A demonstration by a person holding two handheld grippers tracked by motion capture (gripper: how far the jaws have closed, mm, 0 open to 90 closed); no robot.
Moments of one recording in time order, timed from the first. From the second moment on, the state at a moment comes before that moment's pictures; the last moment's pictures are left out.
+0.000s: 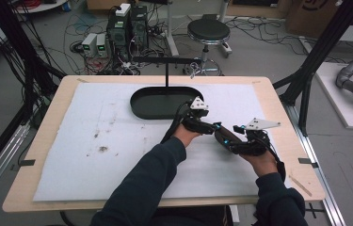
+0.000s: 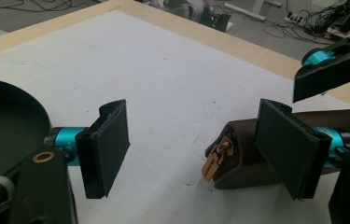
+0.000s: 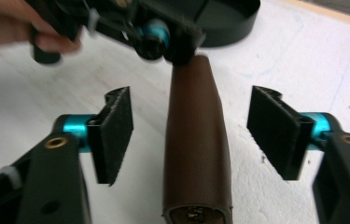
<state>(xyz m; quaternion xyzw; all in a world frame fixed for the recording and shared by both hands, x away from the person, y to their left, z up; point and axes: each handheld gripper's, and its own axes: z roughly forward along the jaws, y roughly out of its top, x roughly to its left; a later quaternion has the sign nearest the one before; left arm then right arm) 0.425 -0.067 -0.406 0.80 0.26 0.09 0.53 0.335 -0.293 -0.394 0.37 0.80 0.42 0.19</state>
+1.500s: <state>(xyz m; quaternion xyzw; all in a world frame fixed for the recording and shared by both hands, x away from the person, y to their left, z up) 0.340 0.177 -0.401 0.72 0.35 0.24 0.54 0.402 -0.244 -0.371 0.33 0.82 0.43 0.17</state>
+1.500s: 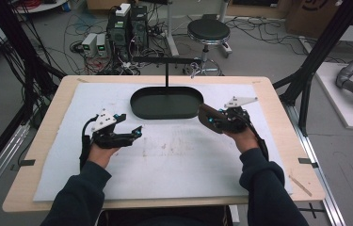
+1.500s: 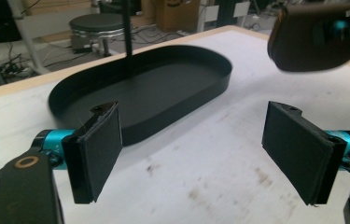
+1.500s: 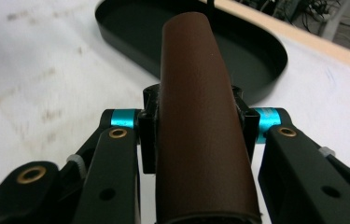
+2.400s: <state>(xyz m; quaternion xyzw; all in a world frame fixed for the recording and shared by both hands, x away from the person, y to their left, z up) 0.336 0.227 -0.426 0.71 0.41 0.25 0.52 0.518 -0.115 -0.396 0.34 0.82 0.45 0.13</state>
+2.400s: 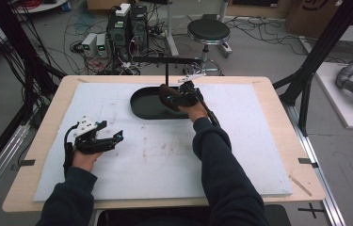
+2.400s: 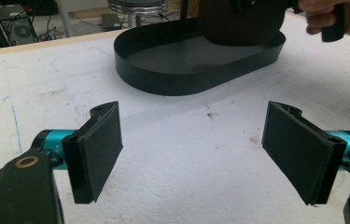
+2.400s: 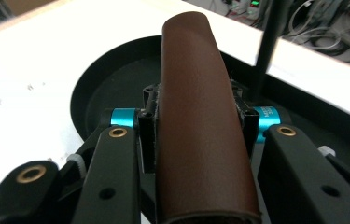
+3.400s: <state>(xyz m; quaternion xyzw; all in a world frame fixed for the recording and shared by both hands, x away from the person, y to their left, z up) 0.341 0.228 -0.428 0.70 0.42 0.24 0.53 0.463 -0.217 -0.359 0.36 0.80 0.43 0.23</state>
